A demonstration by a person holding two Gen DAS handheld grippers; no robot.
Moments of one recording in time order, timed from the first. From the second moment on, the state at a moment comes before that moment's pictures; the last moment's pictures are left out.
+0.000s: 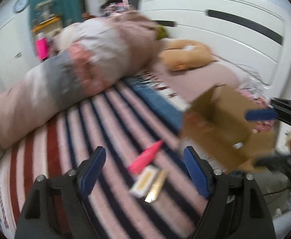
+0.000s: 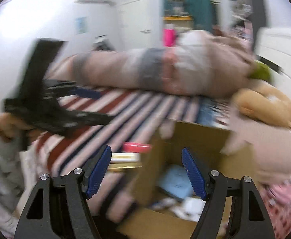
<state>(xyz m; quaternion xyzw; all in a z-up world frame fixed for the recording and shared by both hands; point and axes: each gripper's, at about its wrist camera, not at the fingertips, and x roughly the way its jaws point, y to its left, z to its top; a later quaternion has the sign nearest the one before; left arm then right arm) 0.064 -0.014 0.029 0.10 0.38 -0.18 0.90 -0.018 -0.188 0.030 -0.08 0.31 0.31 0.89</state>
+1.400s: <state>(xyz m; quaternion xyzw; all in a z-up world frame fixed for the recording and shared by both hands) 0.110 -0.019 -0.166 0.09 0.44 -0.31 0.84 0.043 -0.071 -0.164 -0.20 0.48 0.29 0.81</state>
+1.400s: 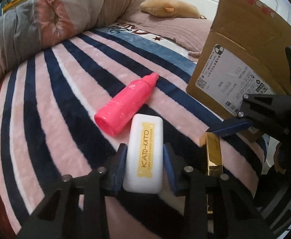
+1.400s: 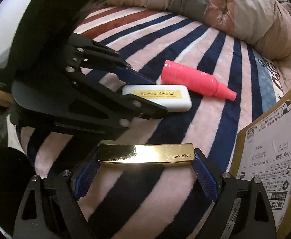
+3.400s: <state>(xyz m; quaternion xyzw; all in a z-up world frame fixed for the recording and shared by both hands) 0.086 -0.168 0.023 0.15 0.40 -0.35 0.83 0.008 -0.282 -0.008 -0.11 0.36 0.16 0.91</state>
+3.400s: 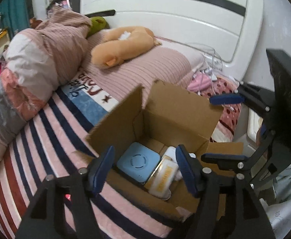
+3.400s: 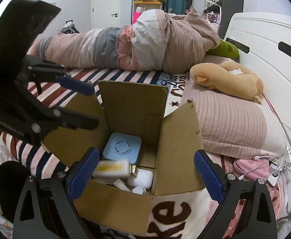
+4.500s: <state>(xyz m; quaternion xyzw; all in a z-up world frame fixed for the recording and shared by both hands) 0.076 0.116 -0.105 -0.01 0.40 -0.14 0.91 0.141 -0.063 -0.153 -0.03 0.48 0.18 0.86</state>
